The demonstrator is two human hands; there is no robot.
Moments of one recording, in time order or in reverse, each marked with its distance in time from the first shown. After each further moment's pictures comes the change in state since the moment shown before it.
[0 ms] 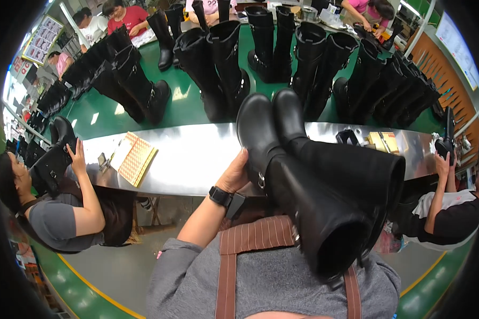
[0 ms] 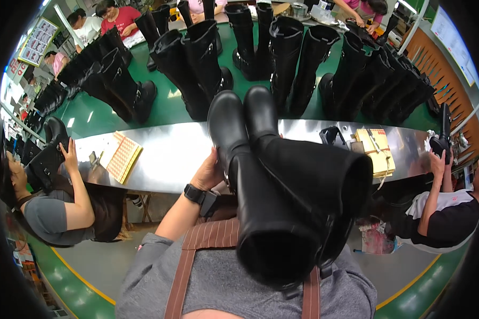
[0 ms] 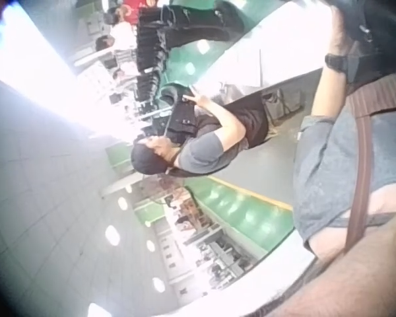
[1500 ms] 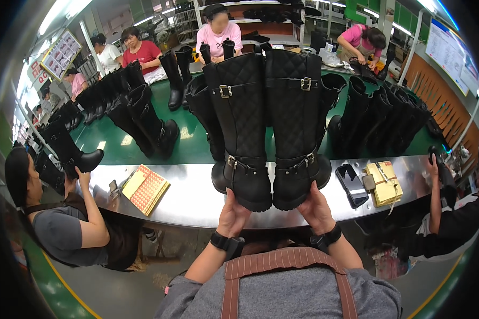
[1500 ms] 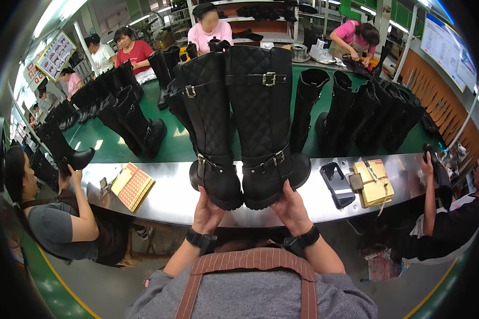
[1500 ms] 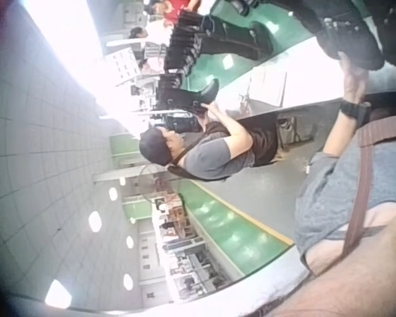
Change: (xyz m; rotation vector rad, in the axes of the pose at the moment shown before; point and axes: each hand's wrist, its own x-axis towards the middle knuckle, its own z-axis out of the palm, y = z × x) left_hand -0.038 0.011 0.026 -0.198 0.194 0.231; right_hand -0.006 0.000 0.053 0.151 0.339 -0.108
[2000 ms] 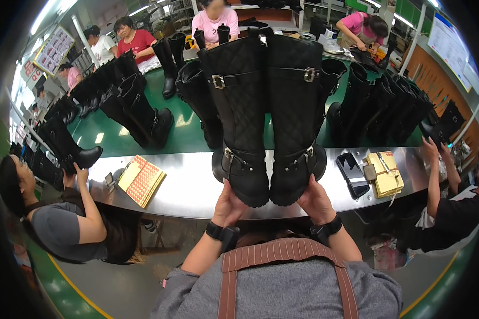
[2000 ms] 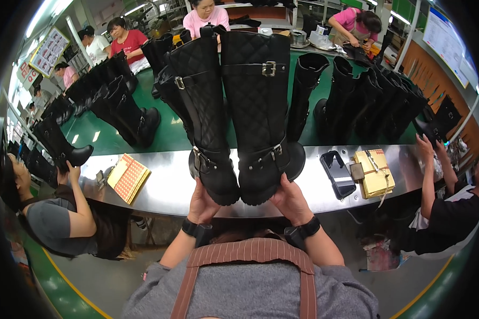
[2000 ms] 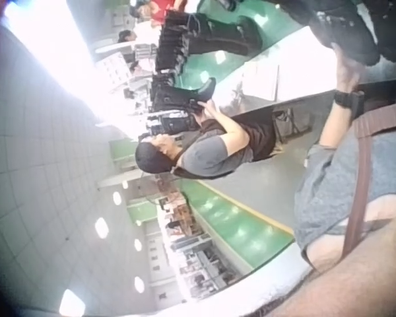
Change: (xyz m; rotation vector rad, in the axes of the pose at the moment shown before) left_hand 0.003 0.001 -0.004 0.053 -0.064 -0.097; right_hand 0.000 0.002 -0.018 0.027 -0.094 0.079
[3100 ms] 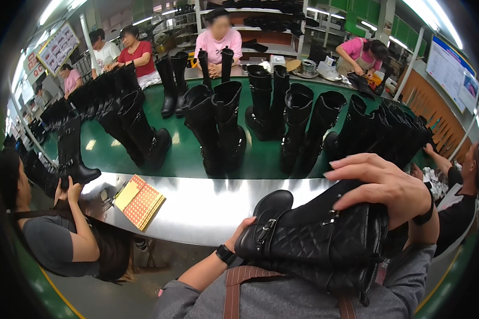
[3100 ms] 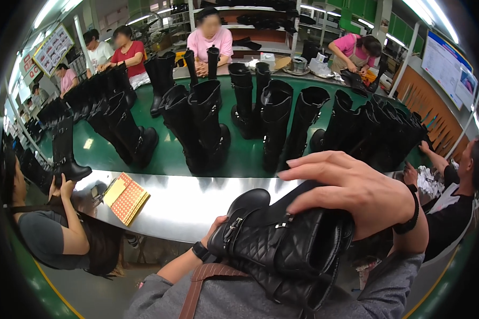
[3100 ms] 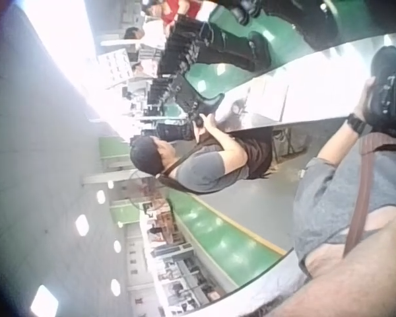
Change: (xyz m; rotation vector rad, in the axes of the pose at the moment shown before) left_hand 0.010 -0.010 -0.014 -0.431 -0.198 -0.588; right_hand -0.003 -0.221 0.216 -1.994 -0.882 -0.541
